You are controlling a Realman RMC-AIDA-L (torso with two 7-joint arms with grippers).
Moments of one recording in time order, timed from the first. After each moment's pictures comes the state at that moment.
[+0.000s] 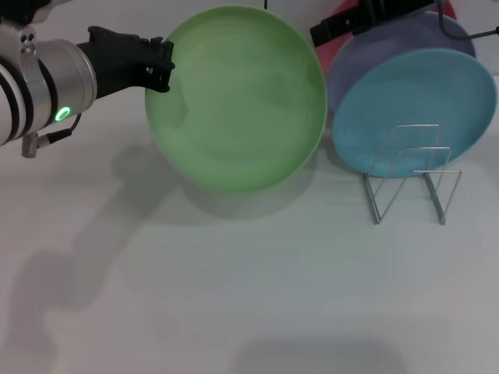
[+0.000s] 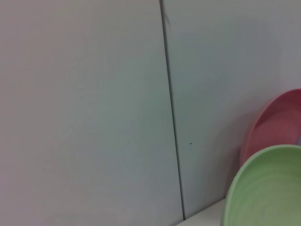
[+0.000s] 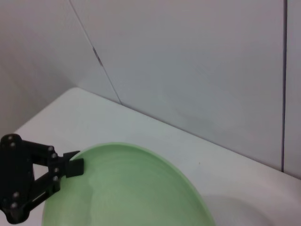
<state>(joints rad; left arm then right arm) -0.28 -2.07 -1.48 -1.68 2.60 -0.71 0.39 0.90 1.95 -0.97 -1.23 -2.34 -1.53 2.64</state>
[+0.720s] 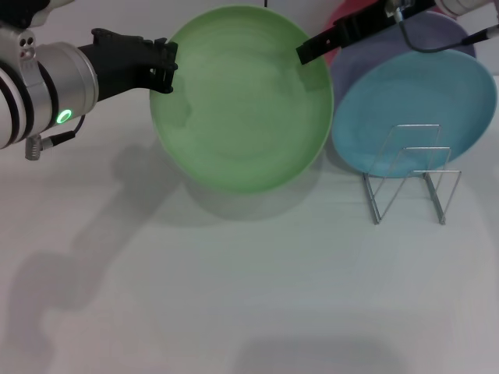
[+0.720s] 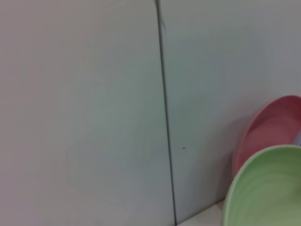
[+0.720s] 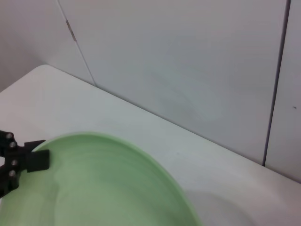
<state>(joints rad) -0.28 -2.06 -1.48 -1.67 2.54 -0.69 0.43 0.94 1.99 -1.04 -1.15 -2.46 -1.41 2.64</state>
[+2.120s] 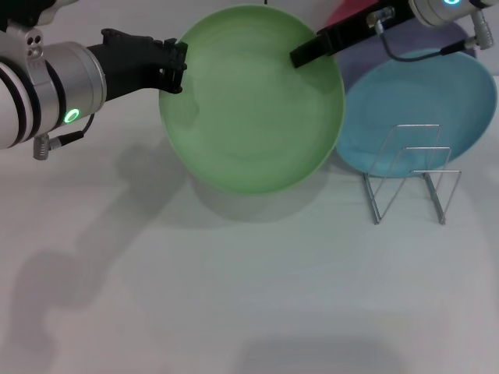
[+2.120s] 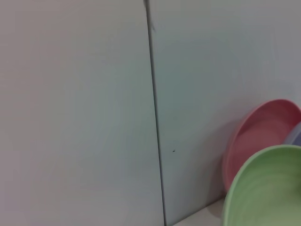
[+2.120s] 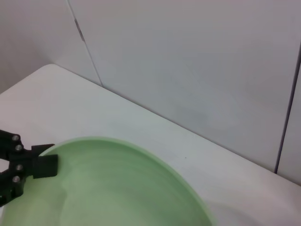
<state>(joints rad) -0.29 -2.06 -1.48 -1.66 2.51 -0.70 0.44 0.95 2.01 -1.06 -1.09 -2.45 -1.34 2.58</state>
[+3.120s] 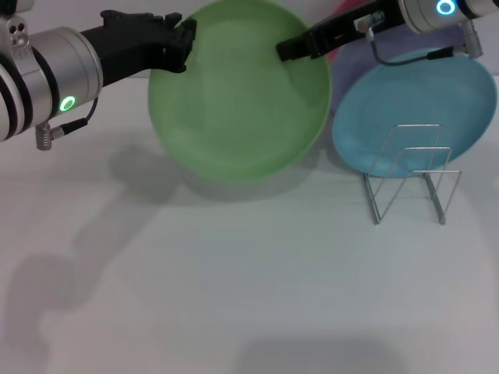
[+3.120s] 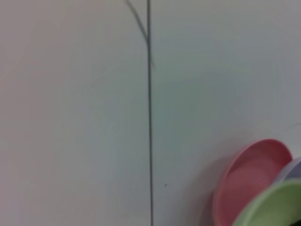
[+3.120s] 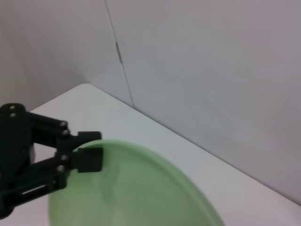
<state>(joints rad) -0.27 -2.06 -1.50 -1.66 2.34 -0.62 0.53 0.89 2.05 -1.05 -1.14 -2.34 -1.31 2.44</state>
